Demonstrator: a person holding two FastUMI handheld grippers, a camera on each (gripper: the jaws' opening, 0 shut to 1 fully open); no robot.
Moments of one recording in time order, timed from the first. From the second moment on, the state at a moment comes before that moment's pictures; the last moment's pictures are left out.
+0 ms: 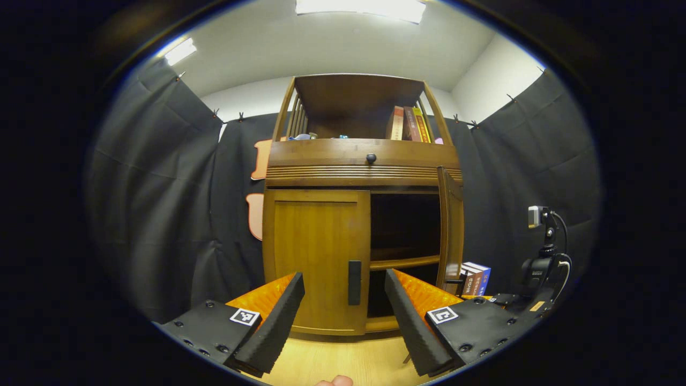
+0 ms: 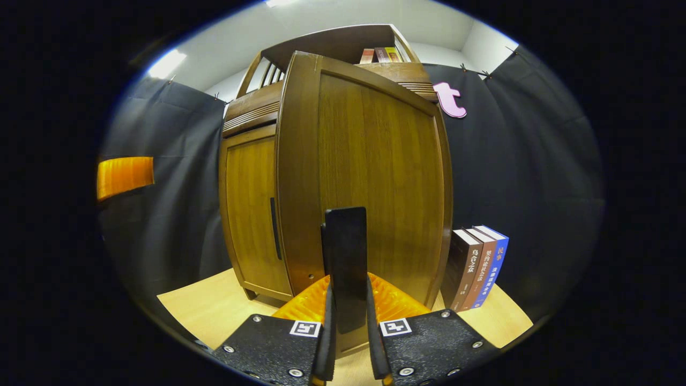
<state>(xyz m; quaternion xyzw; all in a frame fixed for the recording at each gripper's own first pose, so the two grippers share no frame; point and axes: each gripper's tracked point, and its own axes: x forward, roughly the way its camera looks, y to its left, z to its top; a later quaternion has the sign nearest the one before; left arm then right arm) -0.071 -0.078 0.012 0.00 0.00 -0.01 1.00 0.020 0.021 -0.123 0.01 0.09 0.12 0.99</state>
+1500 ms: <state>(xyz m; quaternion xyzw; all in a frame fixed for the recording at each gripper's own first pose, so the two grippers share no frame) -0.070 -0.116 -0.004 -0.01 0.00 -0.05 1.00 -0.001 -0.178 -0.132 0.04 0.09 0.09 0.99</state>
